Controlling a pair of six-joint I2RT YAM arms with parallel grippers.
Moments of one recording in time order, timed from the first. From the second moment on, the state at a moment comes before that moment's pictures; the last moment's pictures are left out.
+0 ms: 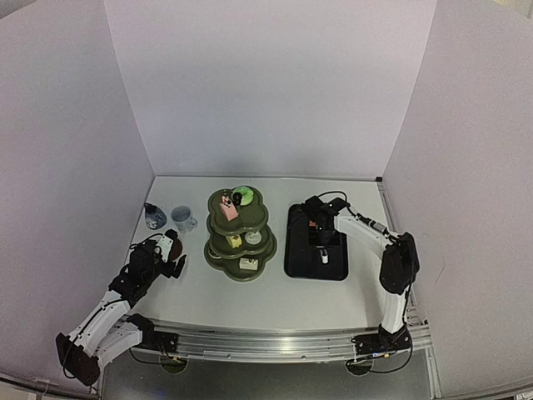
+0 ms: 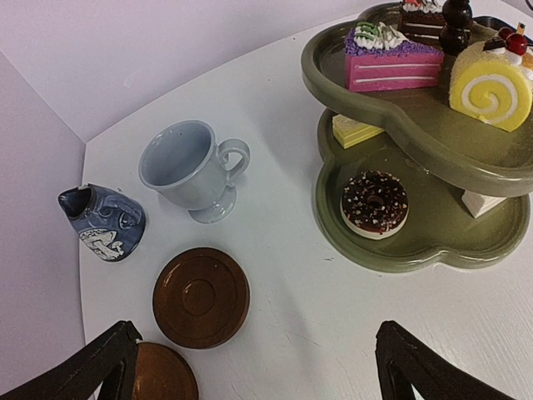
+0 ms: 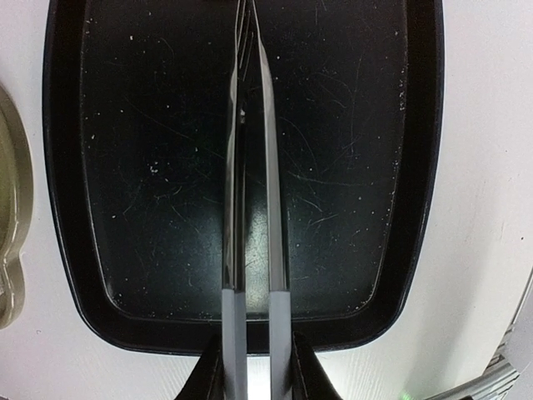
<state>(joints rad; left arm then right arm) -0.41 0.75 0.51 -0.28 -0.12 0.24 0.61 1.97 1.69 -1.18 0.15 0.66</state>
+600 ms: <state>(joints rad) -0.41 0.75 0.49 -0.26 -0.12 0.24 0.61 1.98 1.69 -1.13 0.13 0.65</state>
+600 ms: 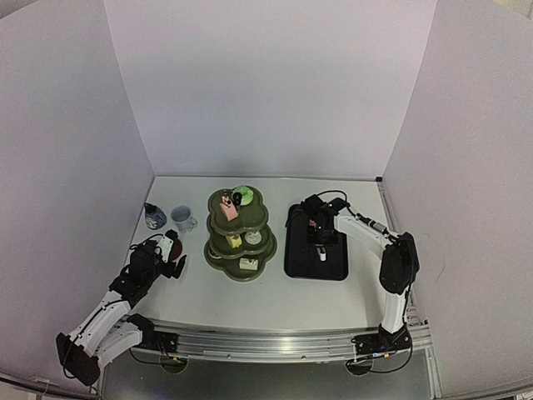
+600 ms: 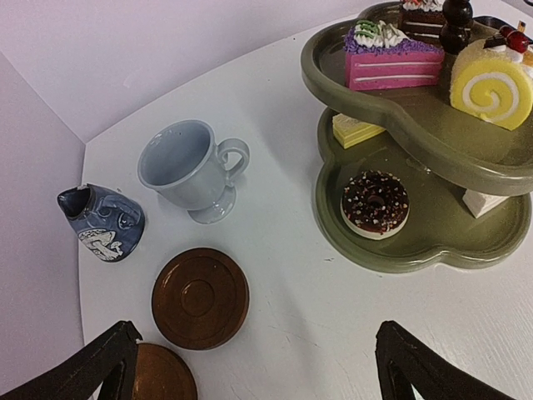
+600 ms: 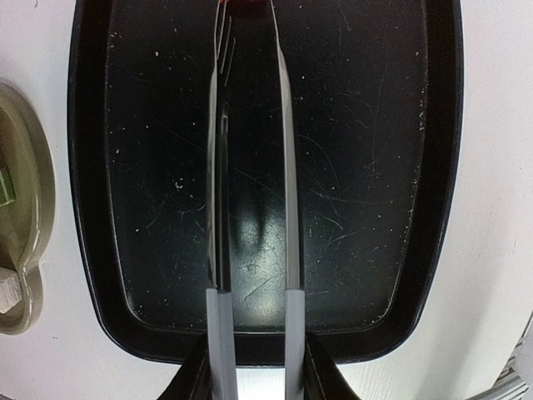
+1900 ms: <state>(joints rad) -0.41 0.75 0.49 -0.26 -0.12 0.24 0.61 2.03 1.73 -1.12 0.18 0.65</state>
